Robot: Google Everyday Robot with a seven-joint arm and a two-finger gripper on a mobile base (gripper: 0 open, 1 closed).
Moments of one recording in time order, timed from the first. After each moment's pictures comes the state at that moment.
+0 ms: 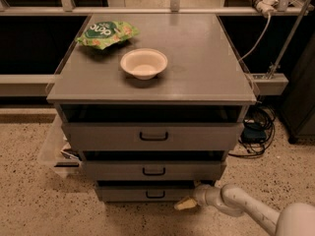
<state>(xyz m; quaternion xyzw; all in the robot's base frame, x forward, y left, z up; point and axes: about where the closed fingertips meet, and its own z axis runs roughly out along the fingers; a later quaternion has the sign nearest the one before) 0.581 -0.150 0.211 -0.41 0.78 0.23 0.40</state>
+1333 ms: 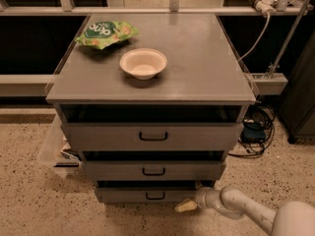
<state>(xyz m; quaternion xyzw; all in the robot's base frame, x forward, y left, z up) 0.578 -0.163 0.189 -0.39 0.81 0.22 0.38</state>
